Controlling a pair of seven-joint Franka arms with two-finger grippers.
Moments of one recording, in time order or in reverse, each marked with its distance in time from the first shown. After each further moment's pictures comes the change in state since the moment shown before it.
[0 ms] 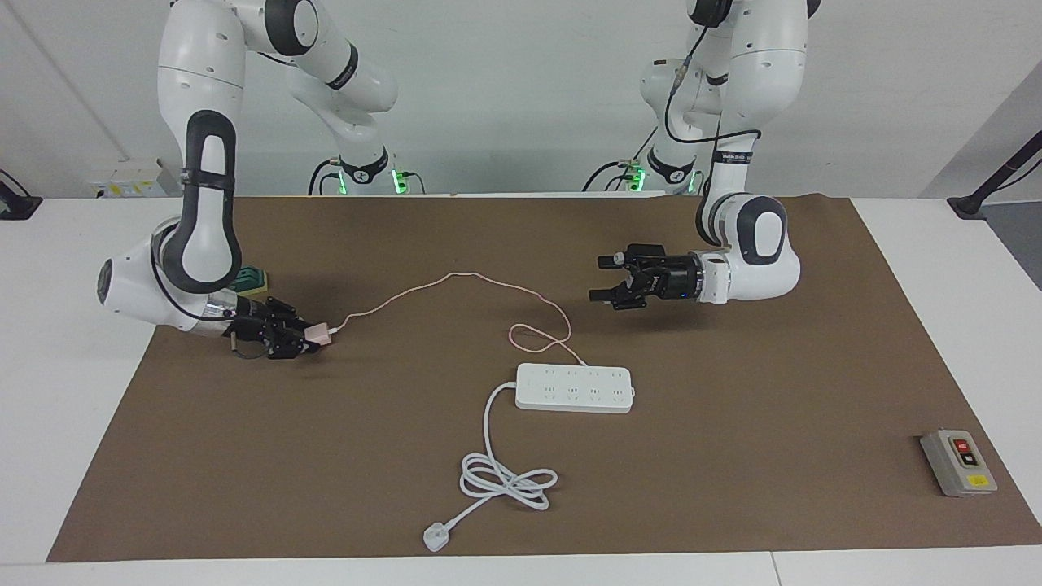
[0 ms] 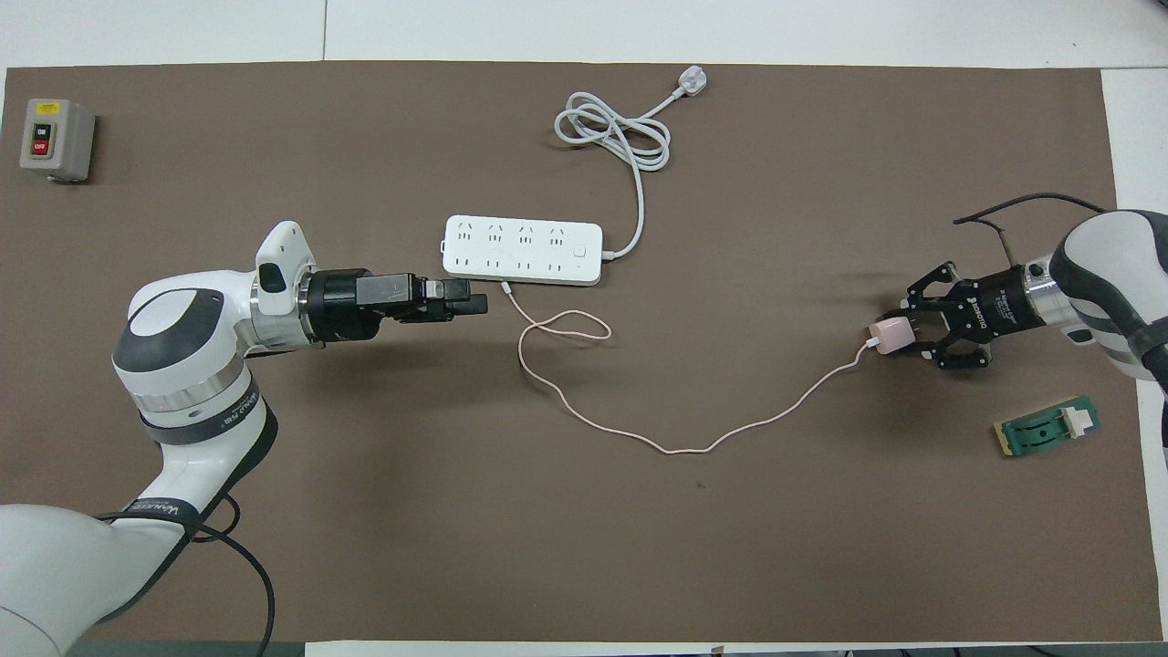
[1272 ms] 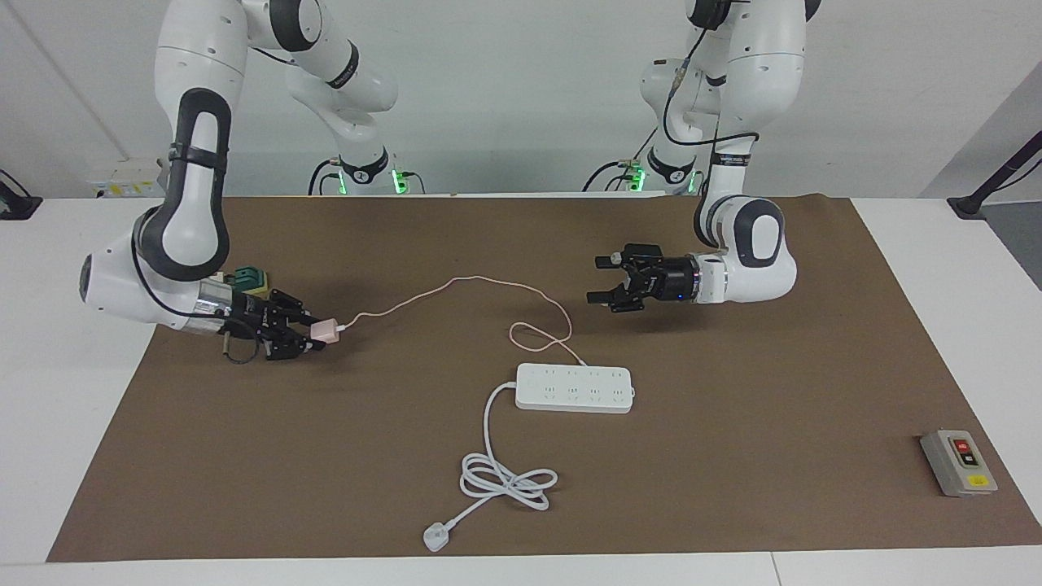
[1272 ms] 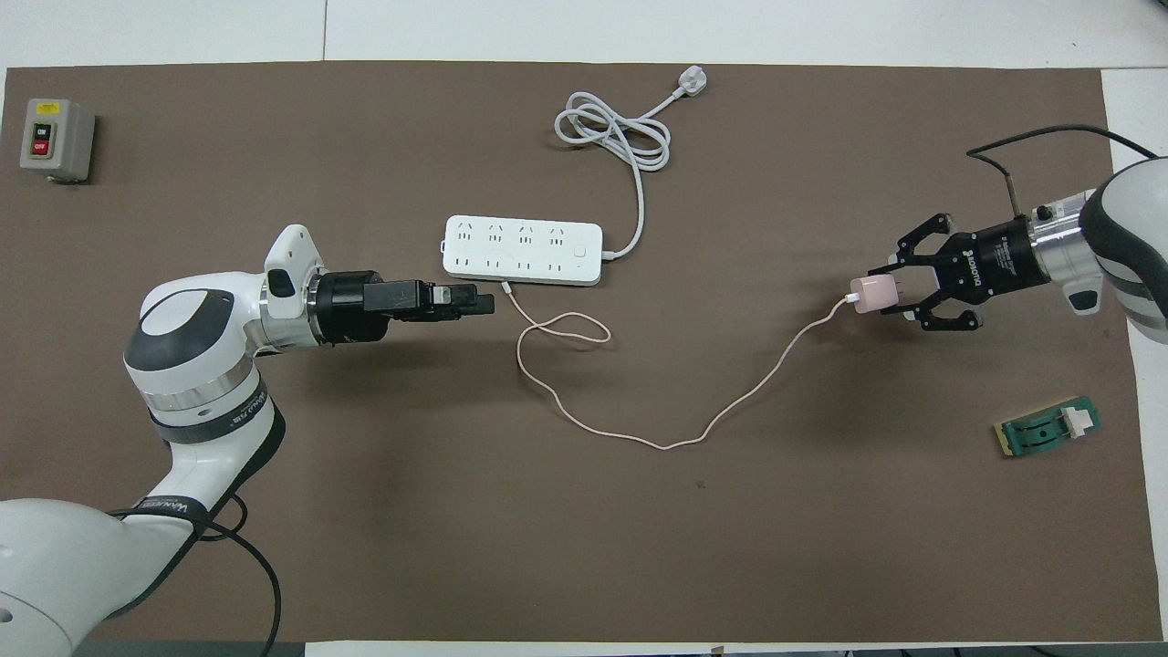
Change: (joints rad) left arm 0.000 0.002 0.007 0.001 -0.003 -0.020 0.019; right arm 0.110 -0.085 0.020 0.146 0.111 -0.132 0.394
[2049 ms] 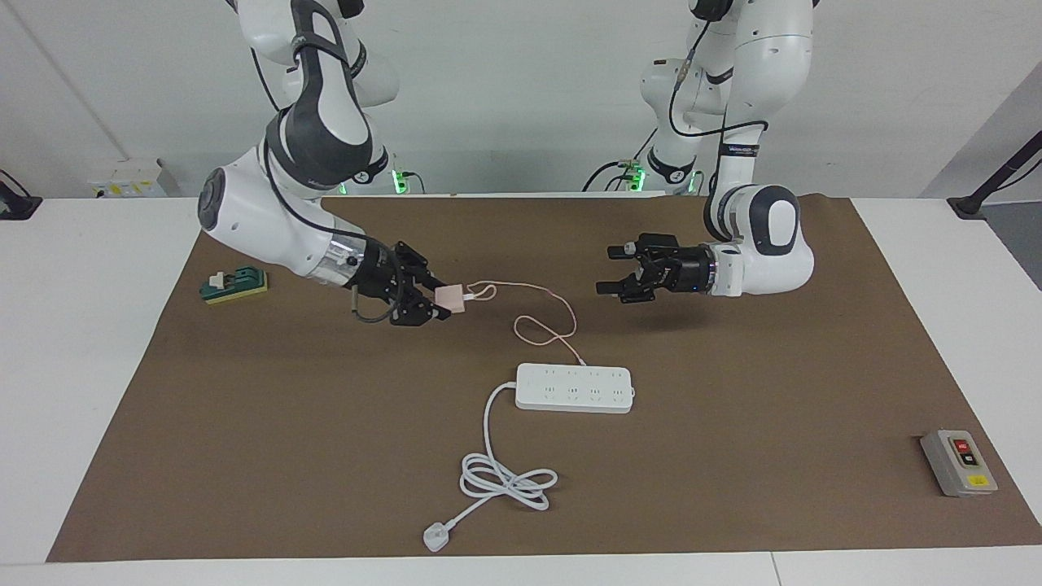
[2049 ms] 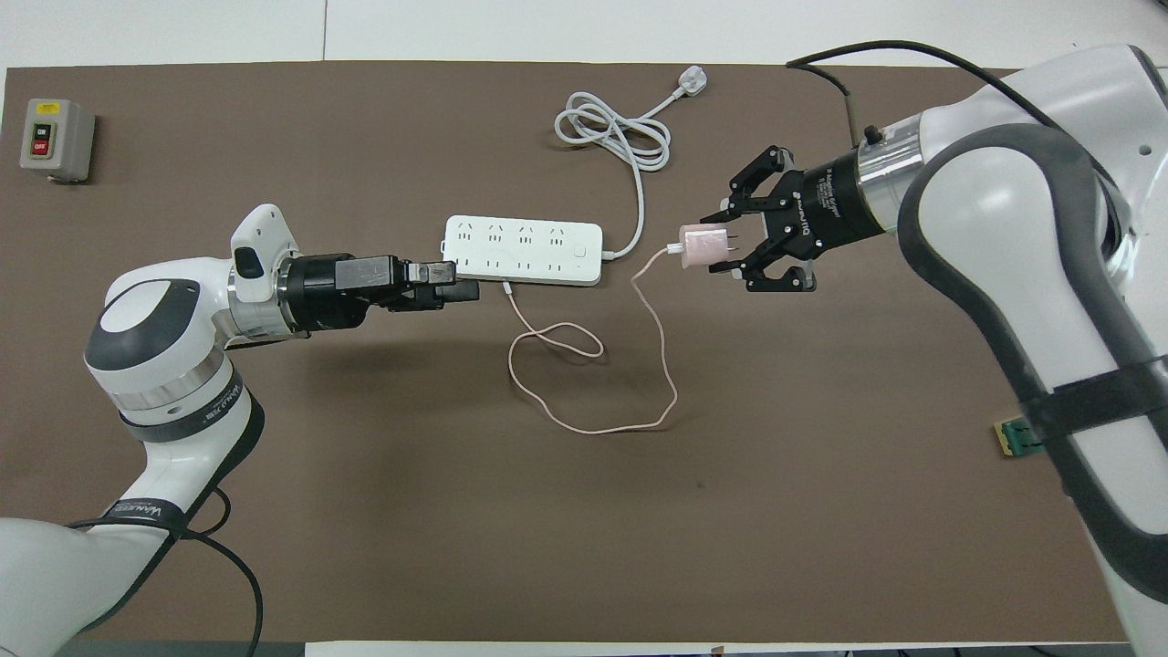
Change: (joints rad) left arm 0.000 -0.047 0.021 0.022 -0.002 -0.001 -0.102; right arm 0.352 -0.067 0.004 0.147 0.031 0.114 0.485
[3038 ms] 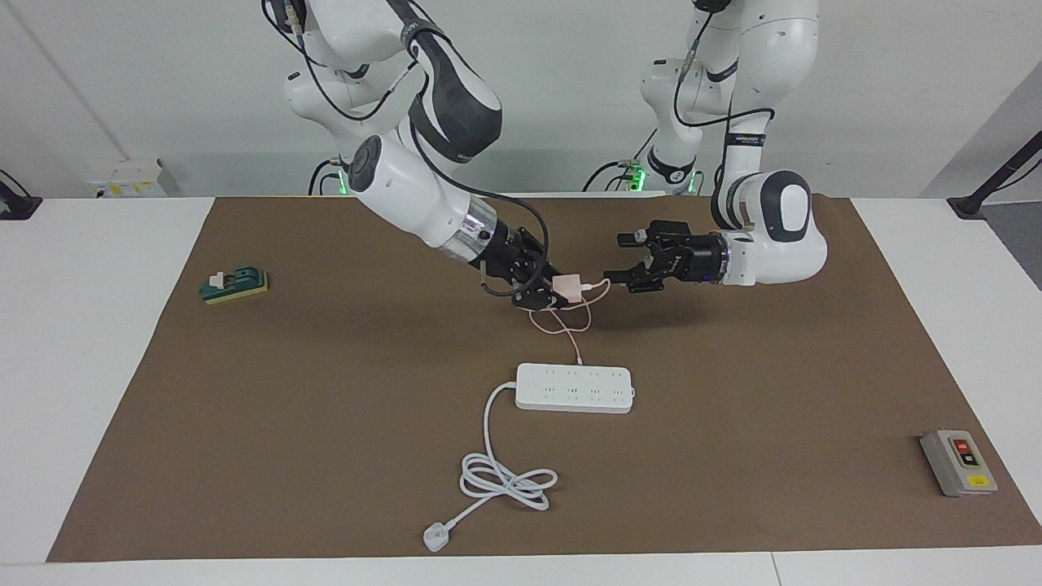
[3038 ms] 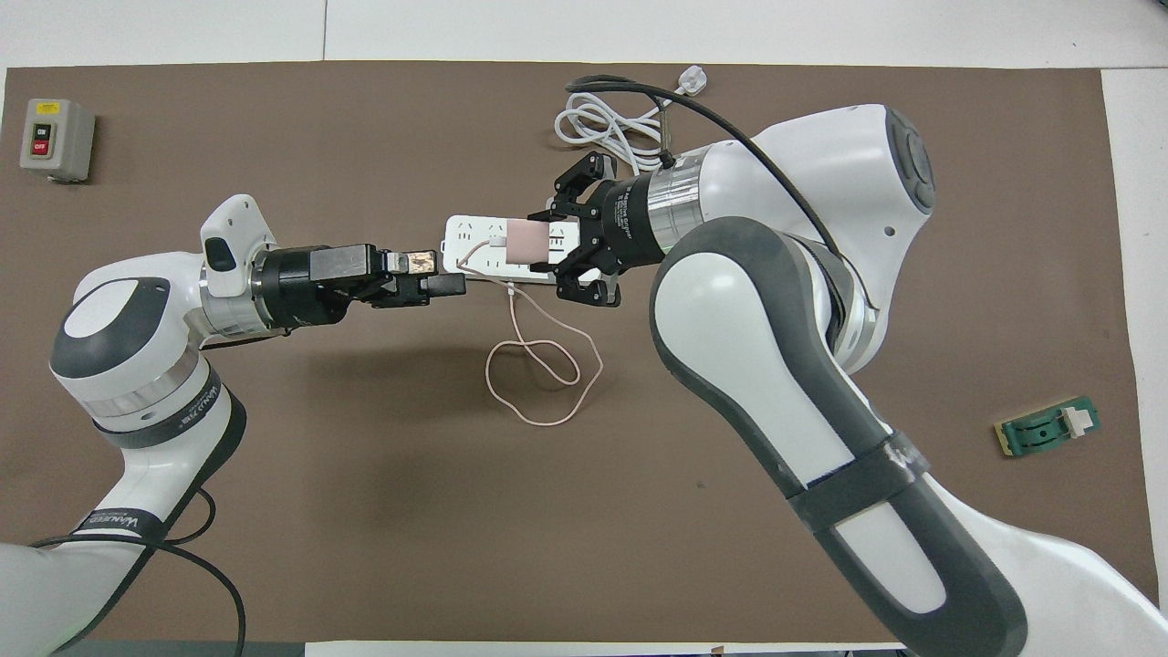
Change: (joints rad) left arm 0.000 -0.050 0.015 0.000 0.000 0.000 -0.075; right arm 0.257 0.072 0.000 0.044 0.103 0.310 0.157
